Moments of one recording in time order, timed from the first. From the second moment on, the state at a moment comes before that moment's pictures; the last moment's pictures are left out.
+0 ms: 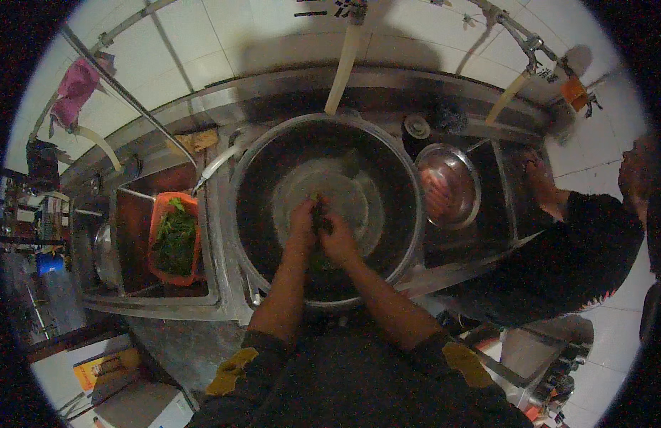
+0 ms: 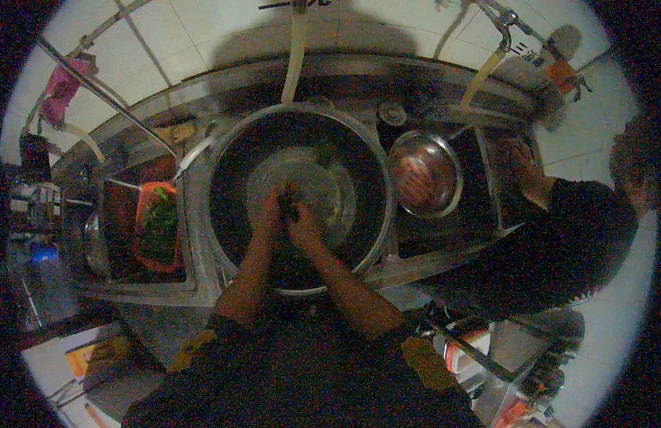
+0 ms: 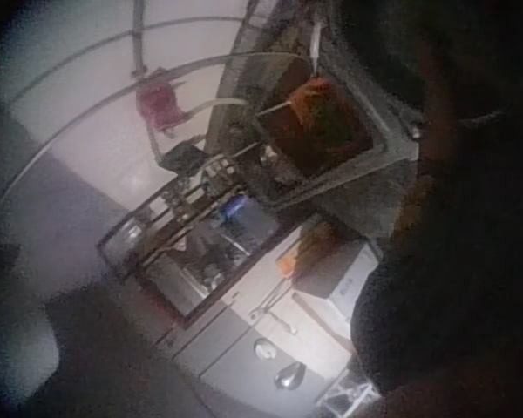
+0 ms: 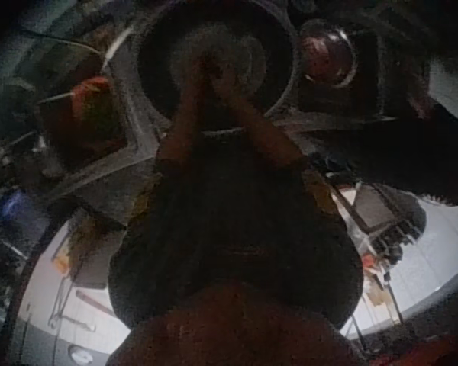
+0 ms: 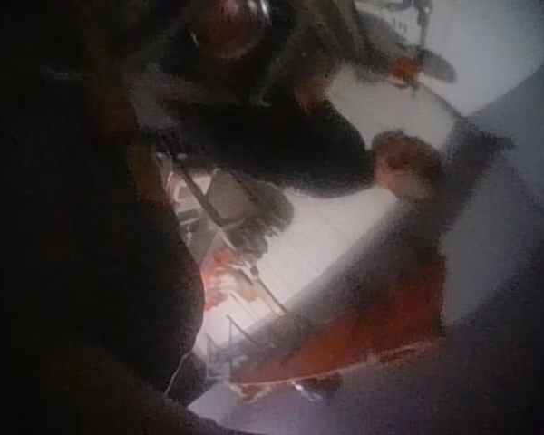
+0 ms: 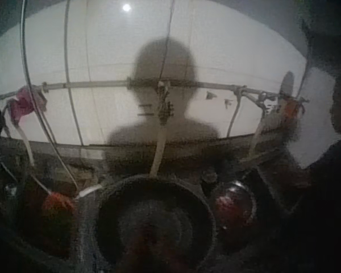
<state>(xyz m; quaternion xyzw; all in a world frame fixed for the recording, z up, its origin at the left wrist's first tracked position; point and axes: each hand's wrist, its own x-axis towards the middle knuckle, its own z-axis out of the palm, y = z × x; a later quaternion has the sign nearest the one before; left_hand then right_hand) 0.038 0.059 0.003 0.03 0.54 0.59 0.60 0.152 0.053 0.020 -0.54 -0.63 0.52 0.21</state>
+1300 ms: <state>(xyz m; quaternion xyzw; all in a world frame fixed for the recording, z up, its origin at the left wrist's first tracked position) 0.020 0.030 -0.030 0.35 0.70 0.43 0.45 0.148 0.057 -0.049 -0.63 -0.63 0.44 0.07</state>
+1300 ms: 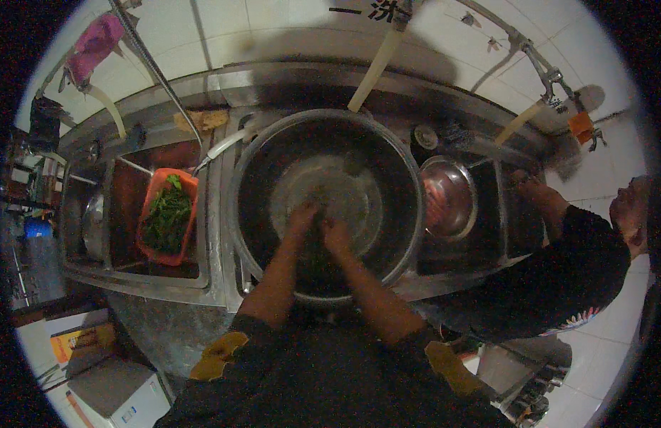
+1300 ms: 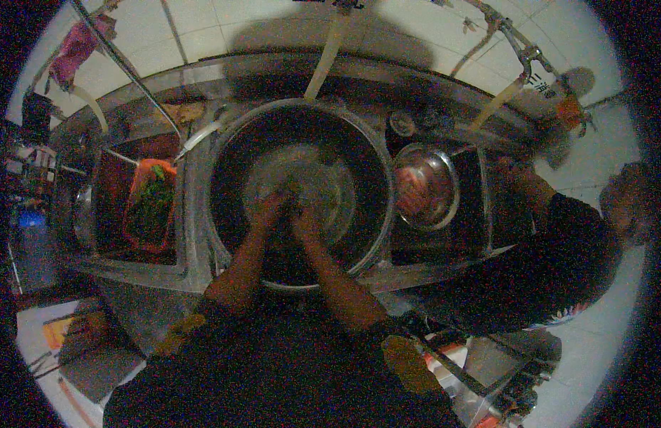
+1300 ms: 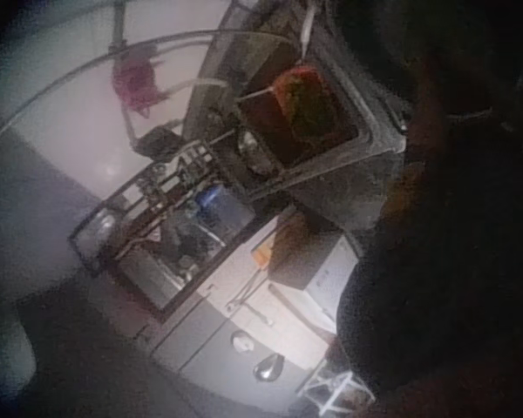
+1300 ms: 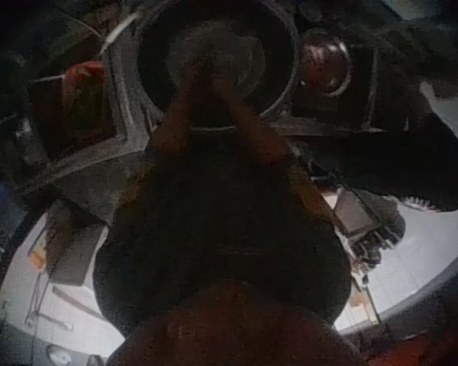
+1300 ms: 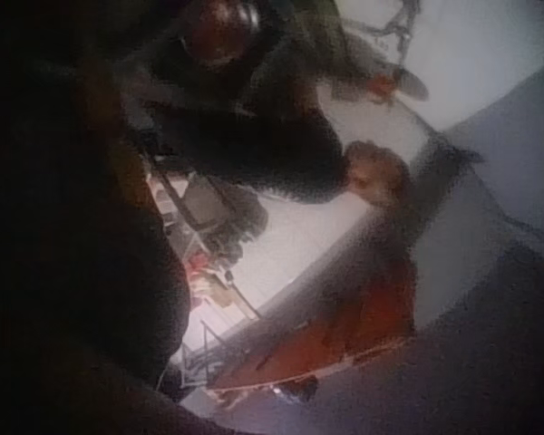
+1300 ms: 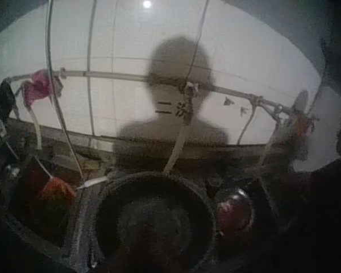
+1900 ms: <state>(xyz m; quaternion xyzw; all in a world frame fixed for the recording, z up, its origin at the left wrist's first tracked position) 0.014 0.052 0.039 0.21 0.54 0.62 0.53 0.153 0.093 0.013 -0.46 -0.72 0.48 0.19</state>
